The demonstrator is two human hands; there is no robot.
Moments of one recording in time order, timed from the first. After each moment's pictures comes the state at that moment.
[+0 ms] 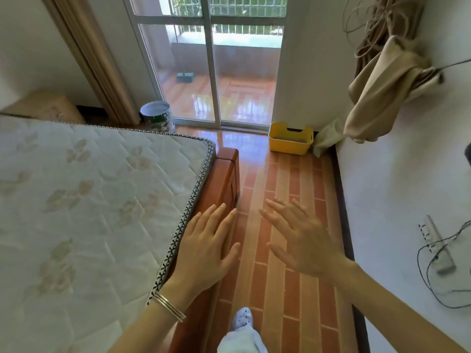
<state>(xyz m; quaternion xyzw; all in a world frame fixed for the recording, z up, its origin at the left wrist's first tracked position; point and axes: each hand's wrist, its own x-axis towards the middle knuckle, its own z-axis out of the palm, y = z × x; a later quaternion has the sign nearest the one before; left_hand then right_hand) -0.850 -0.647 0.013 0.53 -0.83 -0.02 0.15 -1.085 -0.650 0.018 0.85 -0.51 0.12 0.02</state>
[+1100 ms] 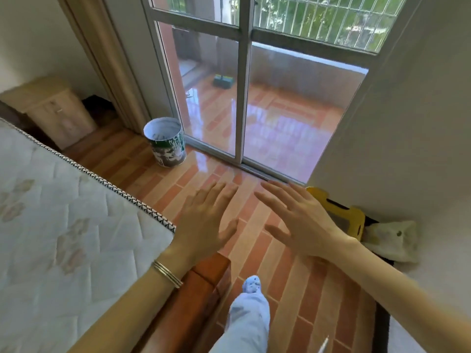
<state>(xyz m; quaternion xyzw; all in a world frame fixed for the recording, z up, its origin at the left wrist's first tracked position) -0.971 -1.434 0.013 0.63 -0.76 0.02 0.14 -1.193 -1.491 0.033 0.94 -0.35 0.06 0.01</state>
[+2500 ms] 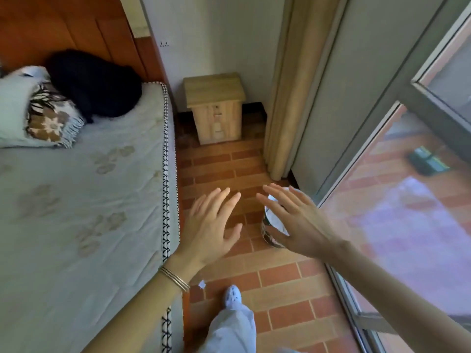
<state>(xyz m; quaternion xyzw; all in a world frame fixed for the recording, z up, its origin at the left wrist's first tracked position) -0.410 -1.942 -0.003 0.90 -0.43 0.02 0.11 -0.506 -2.152 0.005 0.99 0.07 0.06 -0.06</state>
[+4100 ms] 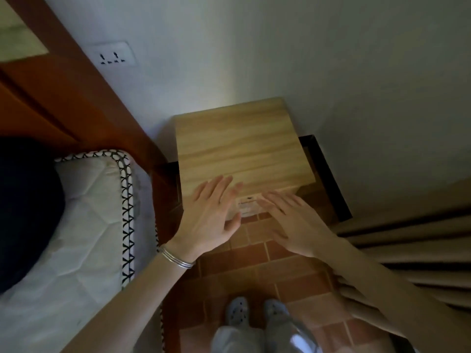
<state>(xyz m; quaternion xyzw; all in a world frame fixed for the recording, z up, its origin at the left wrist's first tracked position) 0.601 -2.269 -0.277 0.89 -0.46 -0.02 0.03 0.491 -2.462 -0.309 0.99 0.05 -0.06 -0.09</state>
